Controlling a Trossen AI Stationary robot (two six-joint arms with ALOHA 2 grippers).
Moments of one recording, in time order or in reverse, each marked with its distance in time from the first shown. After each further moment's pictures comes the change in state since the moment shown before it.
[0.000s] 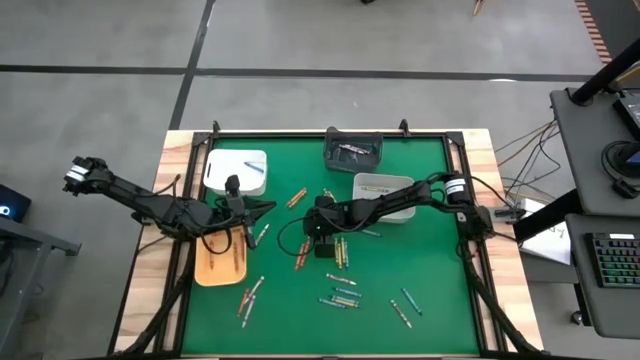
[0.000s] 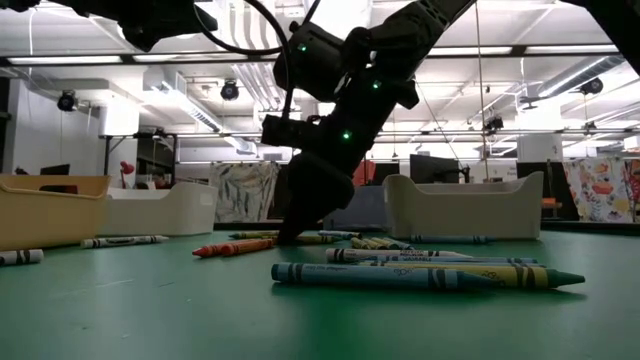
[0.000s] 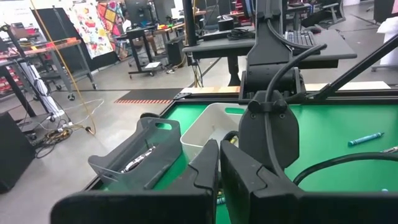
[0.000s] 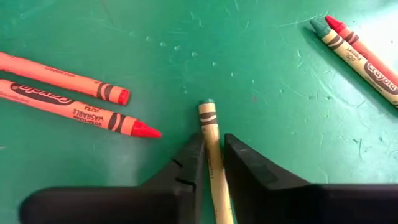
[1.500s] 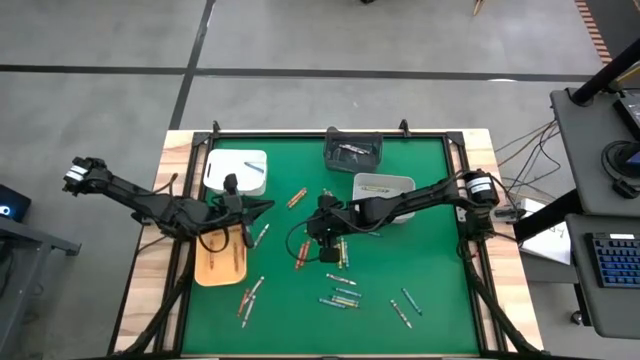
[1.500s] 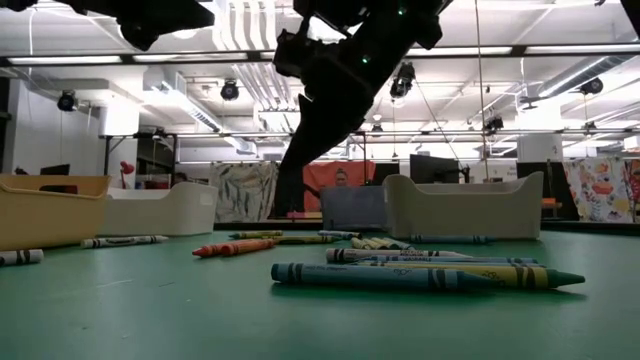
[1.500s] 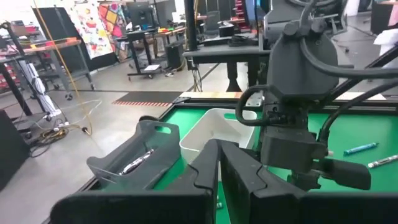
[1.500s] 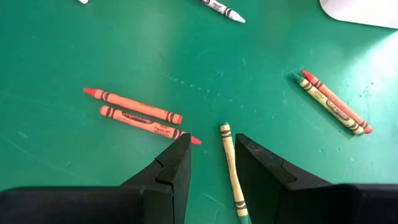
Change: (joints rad) left arm 0.001 -0.029 -0.001 -0.001 0.003 -0.017; right arm 0.067 -0.186 -0.008 -0.085 -0.015 0.035
